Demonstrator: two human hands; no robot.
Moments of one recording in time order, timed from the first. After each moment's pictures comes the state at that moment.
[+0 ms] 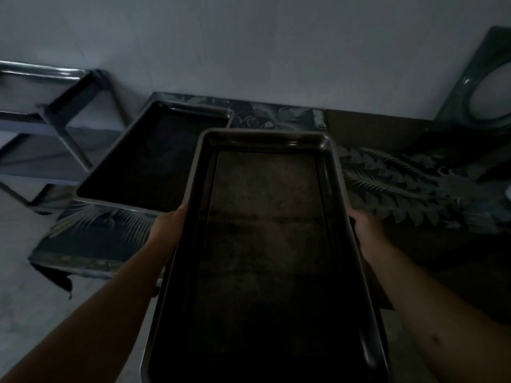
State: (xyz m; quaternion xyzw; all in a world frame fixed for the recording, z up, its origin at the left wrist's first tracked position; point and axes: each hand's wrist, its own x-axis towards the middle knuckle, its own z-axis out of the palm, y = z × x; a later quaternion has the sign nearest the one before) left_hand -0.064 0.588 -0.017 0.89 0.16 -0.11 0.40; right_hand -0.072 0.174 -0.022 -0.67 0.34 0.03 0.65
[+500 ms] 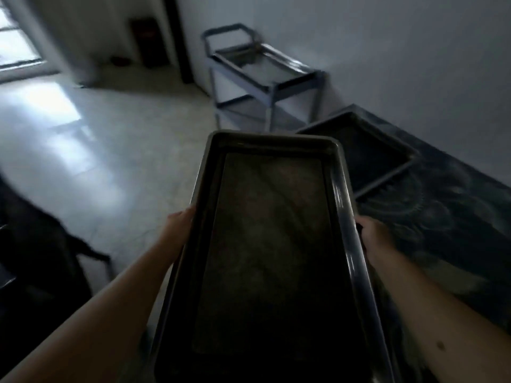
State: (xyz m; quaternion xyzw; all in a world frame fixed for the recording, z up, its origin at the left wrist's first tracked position) left_hand -0.290 0.701 -0.003 0.68 0.53 0.13 0.49; right_hand -0.002 0.419 -0.014 -0.78 0.01 0.25 0.58
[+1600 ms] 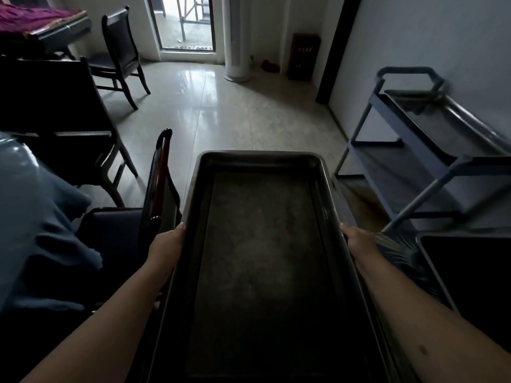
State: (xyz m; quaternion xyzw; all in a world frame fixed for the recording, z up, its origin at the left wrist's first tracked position) left_hand -0.527 0.935 -0.046 0.45 0.72 0.28 0.45; right_hand -0.108 0.872 -0.061 -0.77 -0.21 0.41 0.45
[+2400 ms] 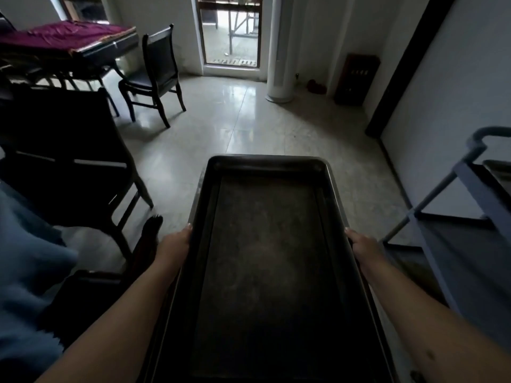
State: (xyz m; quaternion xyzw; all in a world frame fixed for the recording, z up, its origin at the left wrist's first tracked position) left_hand -0.458 1.347 -0.038 0.45 0.77 0.25 0.38; right_hand -0.035 1.348 -0.068 -0.74 -0.28 0.44 0.41
